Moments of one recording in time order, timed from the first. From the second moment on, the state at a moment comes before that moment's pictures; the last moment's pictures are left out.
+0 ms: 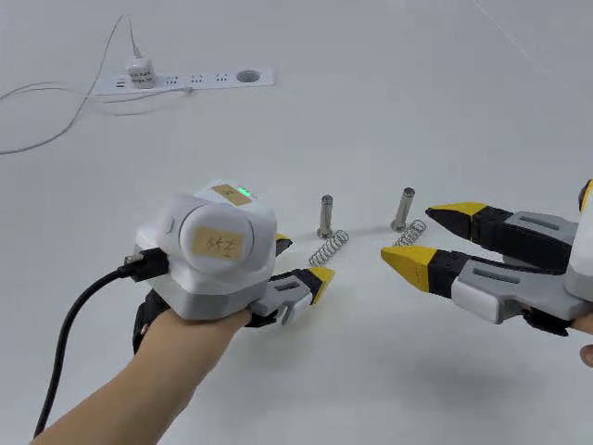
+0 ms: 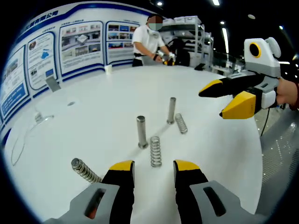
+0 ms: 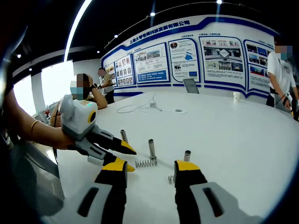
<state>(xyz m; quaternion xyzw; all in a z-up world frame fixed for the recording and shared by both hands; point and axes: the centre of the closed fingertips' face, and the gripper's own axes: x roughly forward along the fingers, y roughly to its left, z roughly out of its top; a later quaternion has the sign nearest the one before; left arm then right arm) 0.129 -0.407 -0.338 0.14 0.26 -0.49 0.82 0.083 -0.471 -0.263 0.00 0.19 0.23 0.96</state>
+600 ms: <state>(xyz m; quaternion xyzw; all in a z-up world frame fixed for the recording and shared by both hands) 0.132 -0.416 -0.347 0.14 0.26 -0.50 0.81 0.080 -0.475 -0.270 0.01 0.20 0.21 0.96</state>
